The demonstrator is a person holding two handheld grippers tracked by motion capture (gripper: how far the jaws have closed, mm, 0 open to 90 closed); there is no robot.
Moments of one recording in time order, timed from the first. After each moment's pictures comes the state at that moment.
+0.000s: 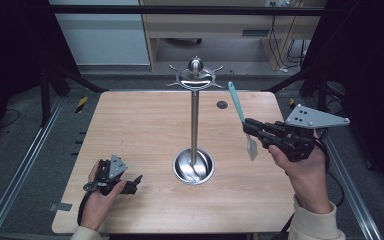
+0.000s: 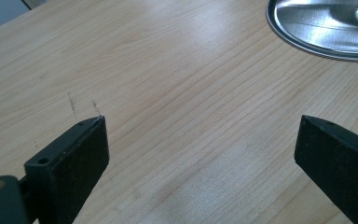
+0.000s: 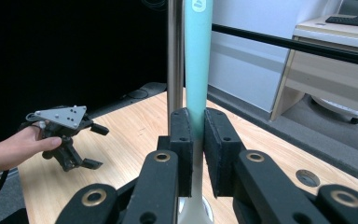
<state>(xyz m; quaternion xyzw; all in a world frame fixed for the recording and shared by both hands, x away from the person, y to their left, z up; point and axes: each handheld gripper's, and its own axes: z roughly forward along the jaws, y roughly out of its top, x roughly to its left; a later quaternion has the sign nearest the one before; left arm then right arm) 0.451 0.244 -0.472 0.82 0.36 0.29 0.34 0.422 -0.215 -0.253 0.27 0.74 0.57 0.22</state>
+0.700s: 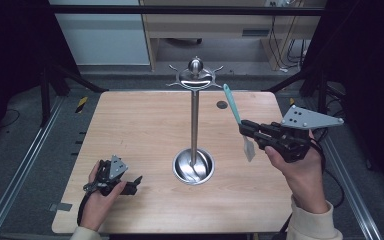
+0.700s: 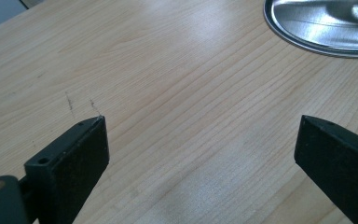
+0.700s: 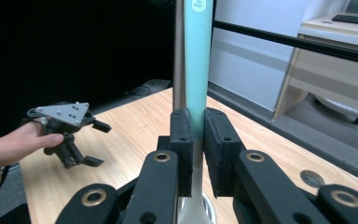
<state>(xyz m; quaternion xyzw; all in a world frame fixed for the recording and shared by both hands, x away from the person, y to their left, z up) 0.451 0.244 -0.473 0.82 0.36 0.29 0.33 0.423 -0.208 -0.256 0.27 0.75 0.57 0.21</state>
